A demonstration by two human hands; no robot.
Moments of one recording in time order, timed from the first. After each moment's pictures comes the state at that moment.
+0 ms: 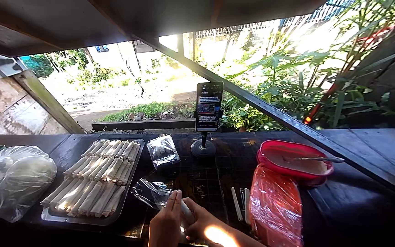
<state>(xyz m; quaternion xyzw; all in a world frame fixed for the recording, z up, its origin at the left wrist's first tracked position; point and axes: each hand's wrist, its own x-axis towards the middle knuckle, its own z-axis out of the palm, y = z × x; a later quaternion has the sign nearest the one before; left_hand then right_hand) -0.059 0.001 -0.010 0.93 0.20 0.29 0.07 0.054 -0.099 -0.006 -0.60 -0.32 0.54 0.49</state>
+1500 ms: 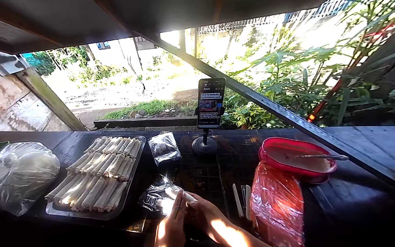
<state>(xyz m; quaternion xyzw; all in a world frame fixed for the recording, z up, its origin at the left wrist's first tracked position) -0.075 -0.009 -0.040 0.94 0.16 0.27 0.16 0.044 -0.099 -0.019 -0.43 -0.07 0.57 0.70</state>
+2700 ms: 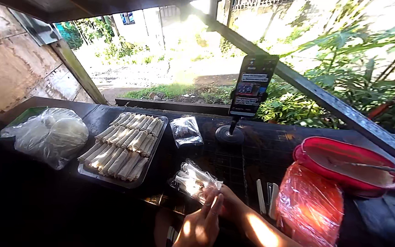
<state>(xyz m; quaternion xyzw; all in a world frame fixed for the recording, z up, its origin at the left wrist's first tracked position) -0.085 -0.031 -0.054 0.91 0.07 0.33 0.22 0.044 -0.078 -0.022 -0.49 -0.01 0.53 0.69</state>
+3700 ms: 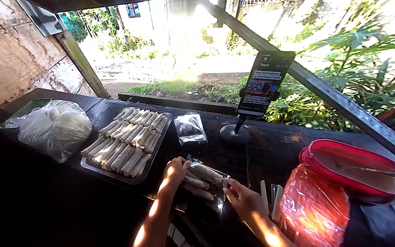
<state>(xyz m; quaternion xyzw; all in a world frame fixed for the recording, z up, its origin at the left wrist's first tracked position) -0.025 0.097 -0.006 0.82 0.41 -0.04 0.40 0.068 -0.124 -0.050 -0.84 -0.43 0.00 0.35</state>
